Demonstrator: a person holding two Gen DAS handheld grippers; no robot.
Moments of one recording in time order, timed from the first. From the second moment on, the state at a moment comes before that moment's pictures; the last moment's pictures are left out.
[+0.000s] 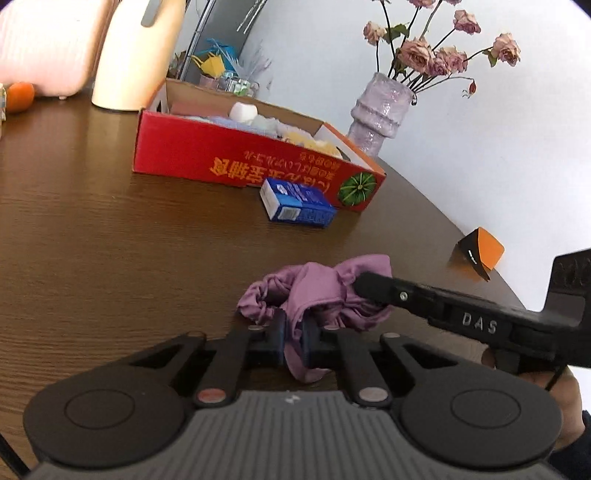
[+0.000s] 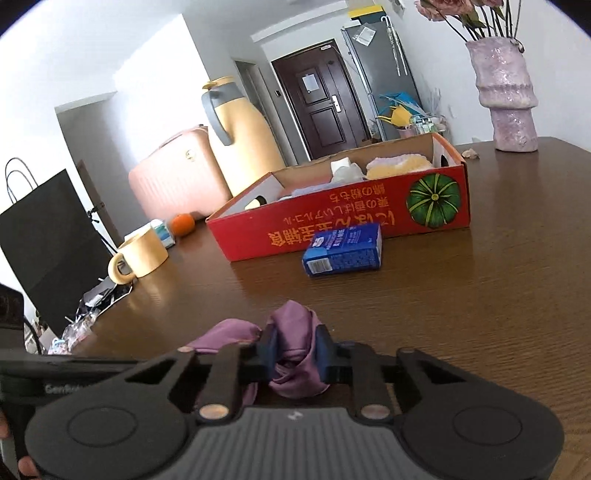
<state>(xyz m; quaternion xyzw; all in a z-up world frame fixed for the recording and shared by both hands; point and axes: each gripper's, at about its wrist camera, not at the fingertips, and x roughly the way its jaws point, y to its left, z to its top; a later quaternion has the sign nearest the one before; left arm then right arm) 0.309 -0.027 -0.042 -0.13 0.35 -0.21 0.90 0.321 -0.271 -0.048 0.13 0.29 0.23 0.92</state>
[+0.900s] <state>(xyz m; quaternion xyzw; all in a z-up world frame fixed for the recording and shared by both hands) 0.489 0.011 0.062 -0.10 0.25 -0.16 0.95 0.508 -0.216 0.046 0.11 0.26 0.26 0.92</state>
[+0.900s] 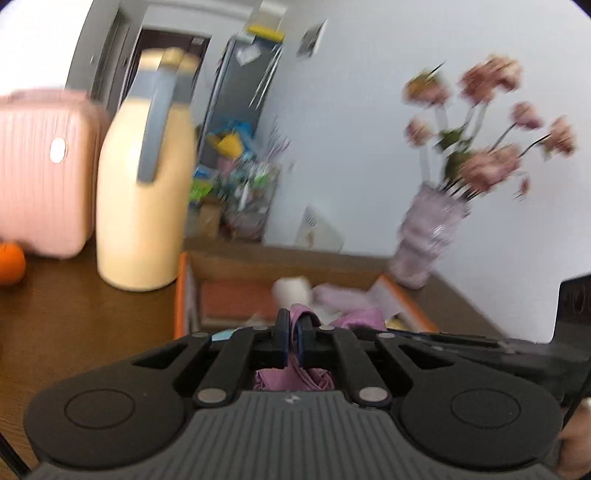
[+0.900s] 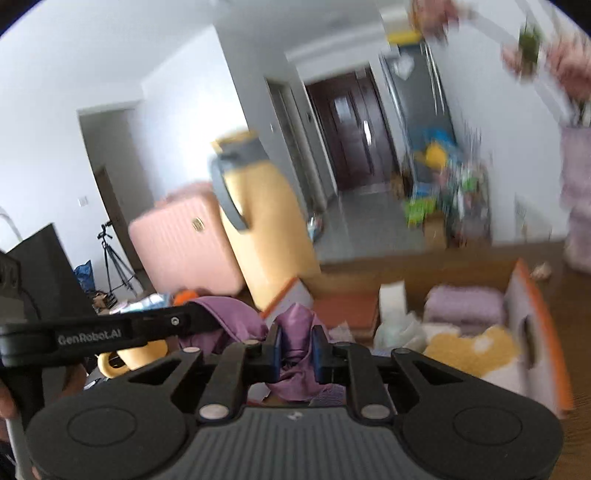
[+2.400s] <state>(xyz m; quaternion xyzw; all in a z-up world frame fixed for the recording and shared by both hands) 0.300 -0.006 0.117 0.00 0.08 -0.02 1.00 0.325 -0.283 0.116 -0.01 0.10 0.11 0.99</state>
